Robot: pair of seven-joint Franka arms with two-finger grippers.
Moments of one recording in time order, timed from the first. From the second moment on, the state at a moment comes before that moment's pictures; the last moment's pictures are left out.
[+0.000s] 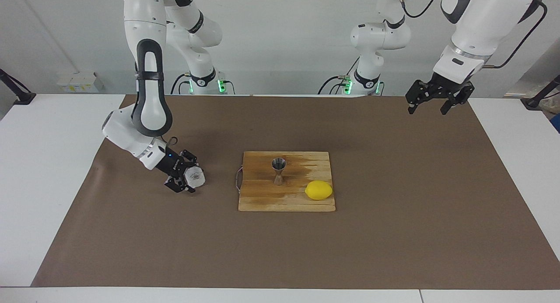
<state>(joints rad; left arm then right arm) -0.07 -0.03 -0.06 -1.61 -0.02 1.62 -0.04 0.00 0.28 -0.08 -2.11 0.97 2.29 -2.26</state>
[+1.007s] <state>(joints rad) -0.07 -0.03 -0.05 -1.61 -0.02 1.62 -0.03 0.04 0.10 -0.07 -2.09 0.24 2.10 -0.94</state>
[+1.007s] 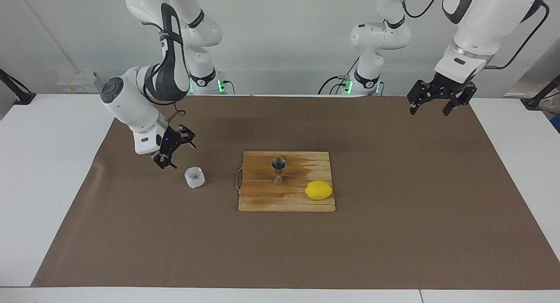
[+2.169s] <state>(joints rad) -0.07 -0.03 -0.05 -1.61 -0.02 1.62 -0.03 0.03 -0.08 -0.07 -1.70 0.04 1.51 -0.01</state>
